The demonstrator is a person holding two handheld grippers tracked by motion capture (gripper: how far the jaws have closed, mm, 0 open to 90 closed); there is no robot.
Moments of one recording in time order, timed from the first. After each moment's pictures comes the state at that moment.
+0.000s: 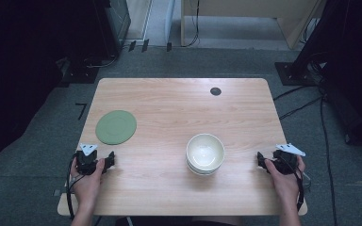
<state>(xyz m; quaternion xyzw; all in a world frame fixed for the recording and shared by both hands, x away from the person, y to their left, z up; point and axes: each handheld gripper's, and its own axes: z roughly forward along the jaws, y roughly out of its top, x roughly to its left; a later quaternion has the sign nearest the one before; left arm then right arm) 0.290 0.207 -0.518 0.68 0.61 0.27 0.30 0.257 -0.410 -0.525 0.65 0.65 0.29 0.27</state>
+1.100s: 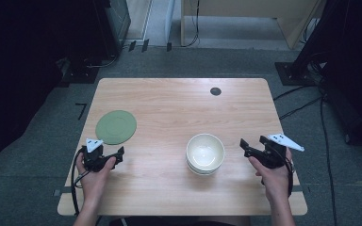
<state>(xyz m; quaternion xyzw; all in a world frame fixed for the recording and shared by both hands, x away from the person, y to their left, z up) 0.289 0.176 -0.485 0.68 0.59 0.24 0.37 0.256 -0.349 -0.451 0.59 0.62 0.45 0.23</state>
